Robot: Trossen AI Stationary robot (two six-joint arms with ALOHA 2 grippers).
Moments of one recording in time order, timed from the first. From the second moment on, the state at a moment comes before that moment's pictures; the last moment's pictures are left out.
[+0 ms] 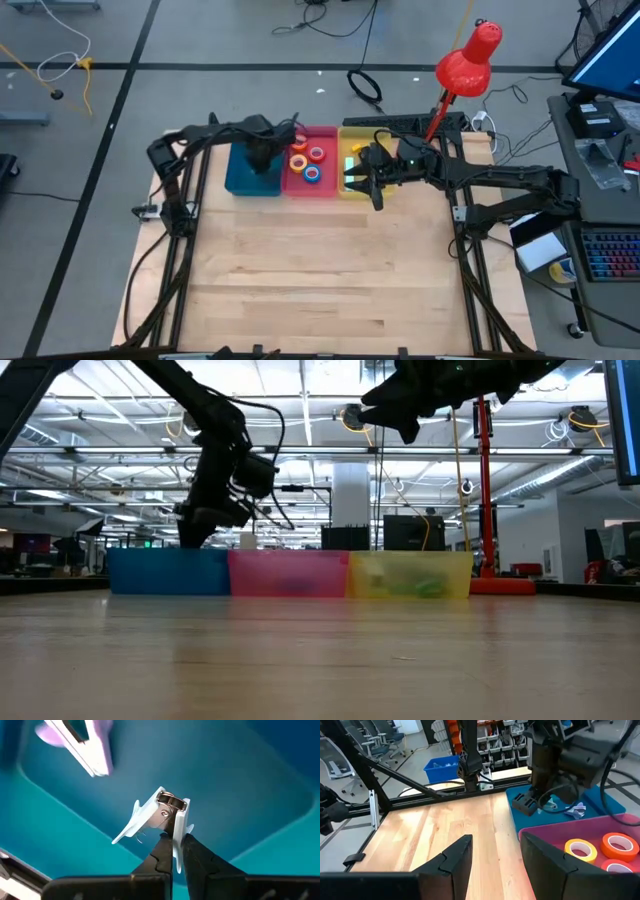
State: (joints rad) left arm 0.62 1.86 1.34 -1.21 -0.16 -0.07; right arm -0.28 1.22 0.86 0.10 -0.29 0.11
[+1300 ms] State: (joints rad) left arm 0.44 1.29 1.34 -1.16 0.03 -0.30; right arm -0.28 1.22 0.86 0.04 -0.29 0.12
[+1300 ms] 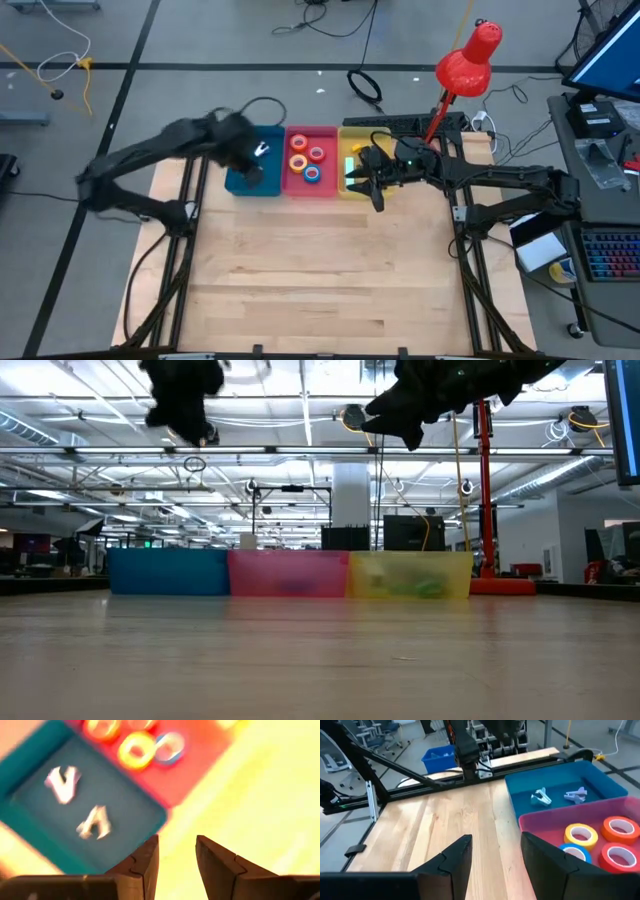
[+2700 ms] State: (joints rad) left arm -0.69 0.50 0.34 0.05 -0.81 -0.50; right arm -0.44 0.01 0.27 -0.37 -0.08 0.46
